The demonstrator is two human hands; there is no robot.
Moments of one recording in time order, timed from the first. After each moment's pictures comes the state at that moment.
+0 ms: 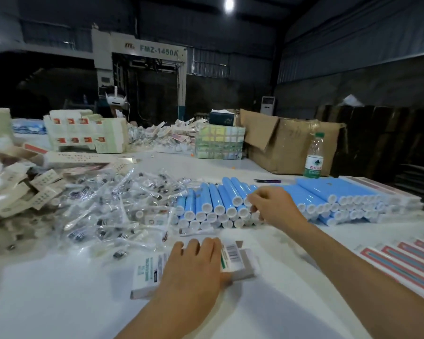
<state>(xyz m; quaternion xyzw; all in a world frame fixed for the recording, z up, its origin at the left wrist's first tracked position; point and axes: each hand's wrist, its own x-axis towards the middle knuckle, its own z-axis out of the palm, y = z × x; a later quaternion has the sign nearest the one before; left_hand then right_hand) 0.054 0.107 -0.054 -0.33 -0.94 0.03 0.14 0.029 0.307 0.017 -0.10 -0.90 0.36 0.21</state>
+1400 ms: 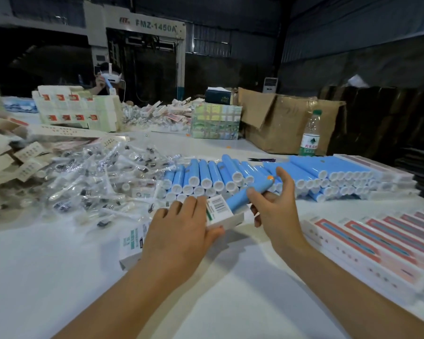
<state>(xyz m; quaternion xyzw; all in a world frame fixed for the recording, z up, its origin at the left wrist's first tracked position) 0.062 0.115 -0.040 -0.25 -0.94 -0.04 0.22 0.081 0.294 -0.031 -0.06 -0.68 0.67 0.31</state>
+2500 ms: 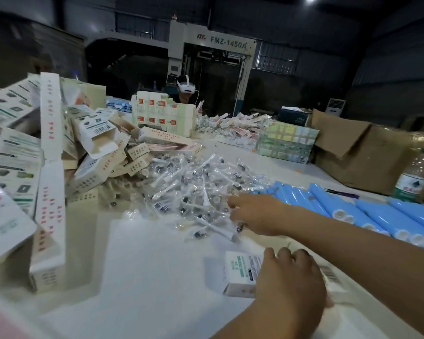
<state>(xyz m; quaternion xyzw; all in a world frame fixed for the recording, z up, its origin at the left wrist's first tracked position) 0.058 0.121 -0.048 -0.32 -0.94 -0.07 0.06 -0.051 0.156 0.007 0.33 -0.90 -0.29 0.03</state>
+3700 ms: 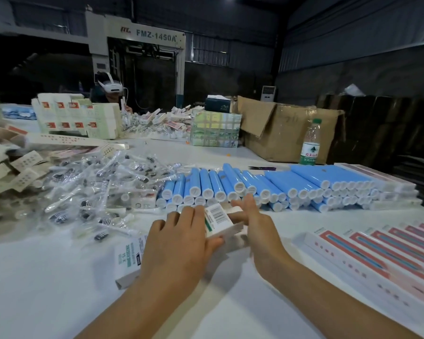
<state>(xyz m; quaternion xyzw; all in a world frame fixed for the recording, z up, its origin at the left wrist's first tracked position) 0.058 0.116 -0.040 -0.23 -0.94 -0.04 0.25 0.074 0.257 -0.029 -0.14 -0.70 0.68 0.16</state>
